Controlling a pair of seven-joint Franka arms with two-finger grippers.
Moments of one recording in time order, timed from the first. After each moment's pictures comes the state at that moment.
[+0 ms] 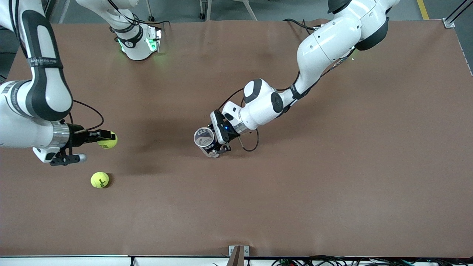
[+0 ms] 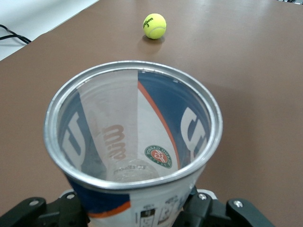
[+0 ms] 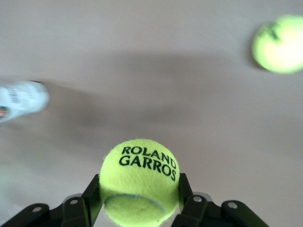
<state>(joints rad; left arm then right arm) -0.34 0.96 -0.66 -1.53 -0.44 3.06 1.10 0.01 0.34 -0.01 -1.69 0.33 1.81 -0.24</state>
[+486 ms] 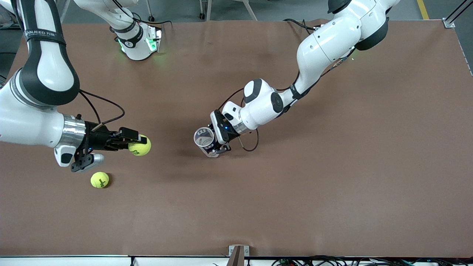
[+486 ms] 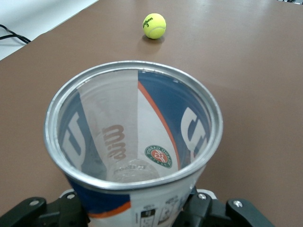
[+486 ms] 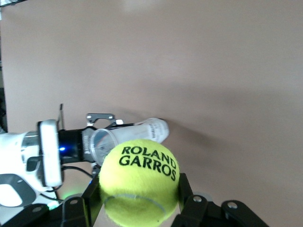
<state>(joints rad) -0.34 0.96 -0.66 -1.53 -0.44 3.06 1.10 0.14 0.34 -0.01 -1.56 0.66 1.81 -0.24</state>
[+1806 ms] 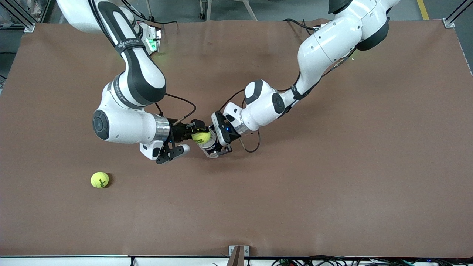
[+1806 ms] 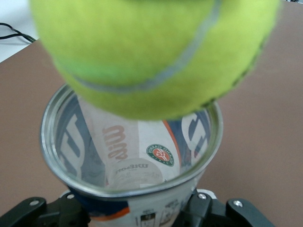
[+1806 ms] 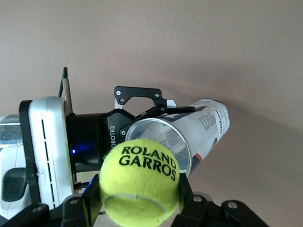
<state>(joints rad) -0.34 0.96 -0.65 -1.53 -0.44 3.07 1.10 0.41 0.47 -0.01 -1.55 0.66 1.93 -0.12</state>
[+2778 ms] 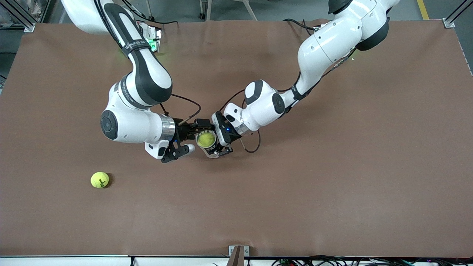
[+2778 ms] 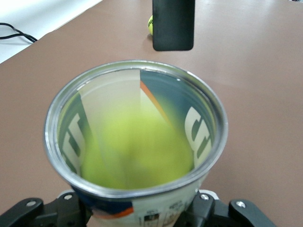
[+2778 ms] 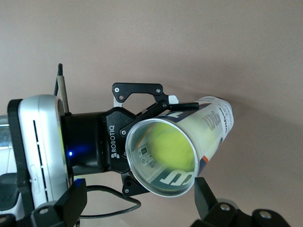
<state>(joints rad) -0.34 0.96 -0.65 -1.53 -0.44 3.07 1.10 0.44 0.48 -0.02 -1.55 0.66 1.94 -0.10</state>
